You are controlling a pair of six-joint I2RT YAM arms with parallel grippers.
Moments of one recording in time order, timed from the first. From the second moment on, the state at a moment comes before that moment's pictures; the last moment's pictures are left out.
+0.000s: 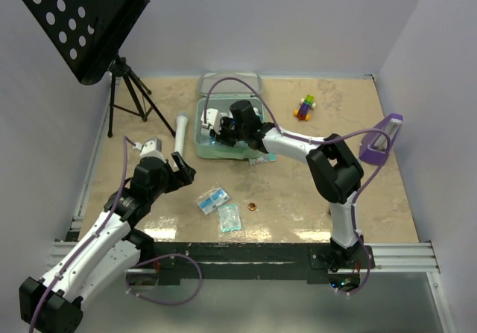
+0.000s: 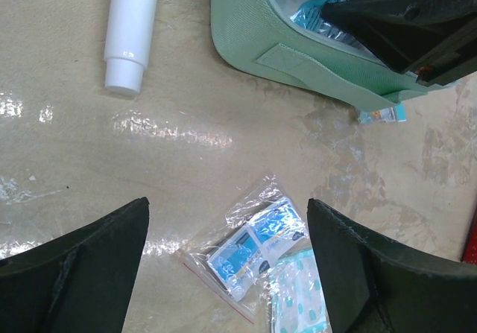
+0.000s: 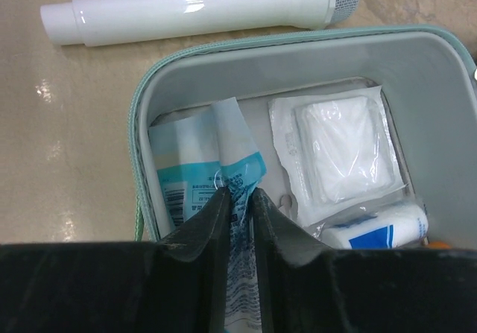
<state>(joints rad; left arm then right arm) -0.45 0.69 0.50 -0.41 -0.15 -0.72 0.72 2.02 1.43 0.03 -0.35 -0.54</state>
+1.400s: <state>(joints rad) -0.45 0.73 0.50 -0.39 -0.13 -0.72 0.72 1.72 1.22 0.03 0.14 0.13</state>
